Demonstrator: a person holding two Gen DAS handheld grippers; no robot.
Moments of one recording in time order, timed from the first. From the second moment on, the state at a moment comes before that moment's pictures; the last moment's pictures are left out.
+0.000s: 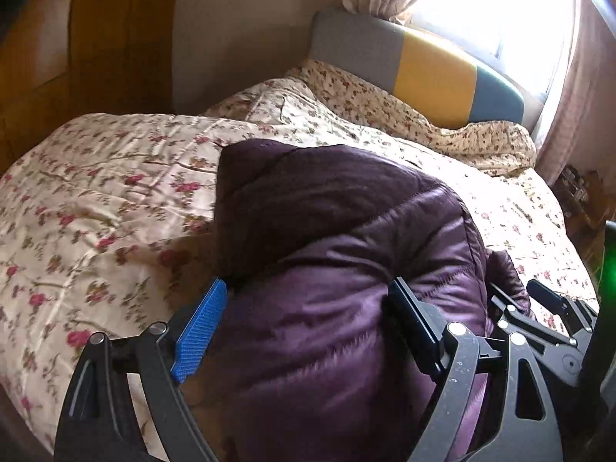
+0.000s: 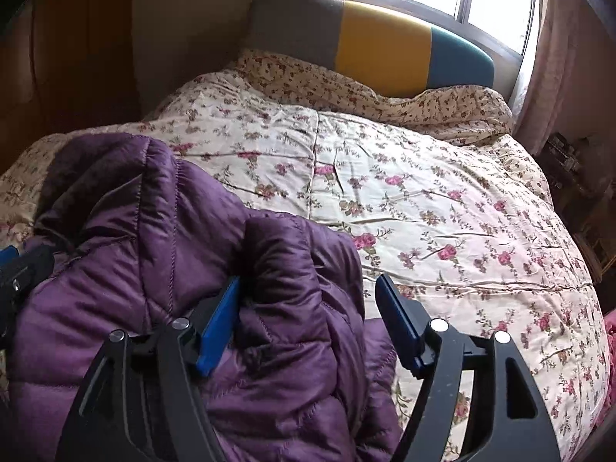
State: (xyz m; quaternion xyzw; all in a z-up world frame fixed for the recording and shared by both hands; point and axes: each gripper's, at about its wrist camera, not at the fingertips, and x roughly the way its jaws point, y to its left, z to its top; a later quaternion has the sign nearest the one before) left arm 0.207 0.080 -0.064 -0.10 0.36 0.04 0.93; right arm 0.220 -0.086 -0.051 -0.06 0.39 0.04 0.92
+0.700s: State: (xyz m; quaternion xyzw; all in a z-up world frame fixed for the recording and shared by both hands) left arm 0.110 0.066 -0.054 -0.09 0.33 0.04 0.94; right arm 0.112 -0.104 -0.026 -0.06 0.38 0.07 0.92
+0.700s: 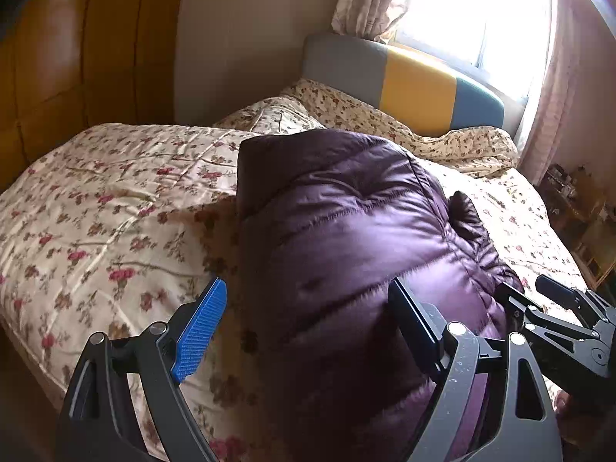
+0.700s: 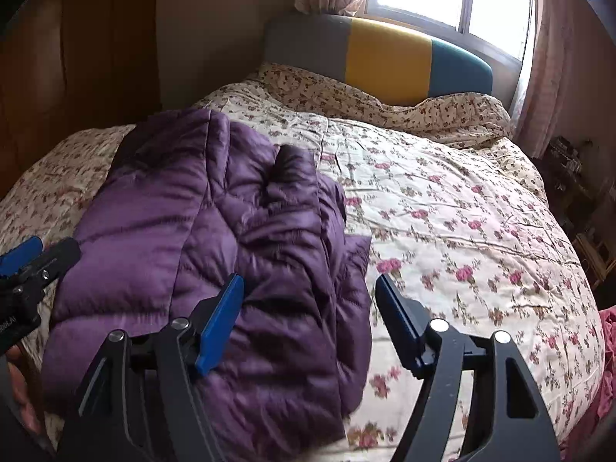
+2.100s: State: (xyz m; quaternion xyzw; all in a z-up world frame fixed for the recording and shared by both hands) left arm 0.043 0.069 -0.037 -0.10 0.31 0.10 0.94; right arm 0.050 -0.094 -0.005 -0.06 0.38 0.06 0.92
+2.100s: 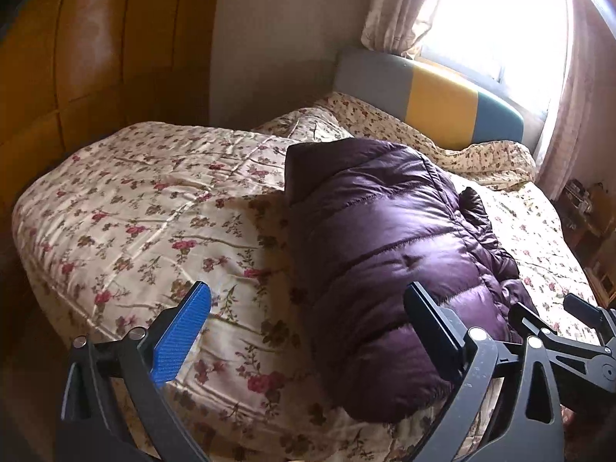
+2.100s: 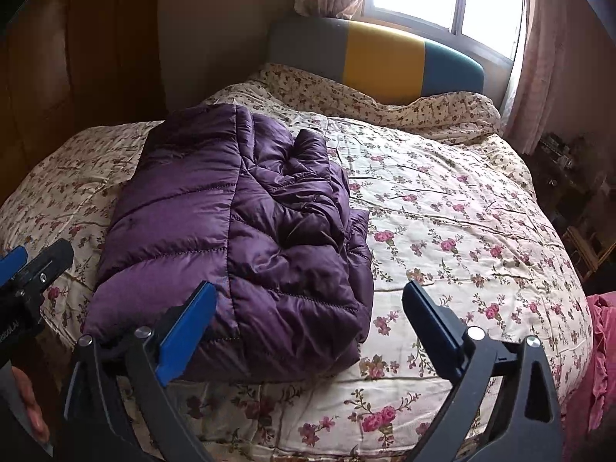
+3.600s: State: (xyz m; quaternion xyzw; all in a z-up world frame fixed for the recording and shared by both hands) left arm 0.029 0.050 -0.039 -0.07 0.33 0.13 0.93; right arm 0.029 -0.086 -0.011 -0.09 0.37 0.07 0.92
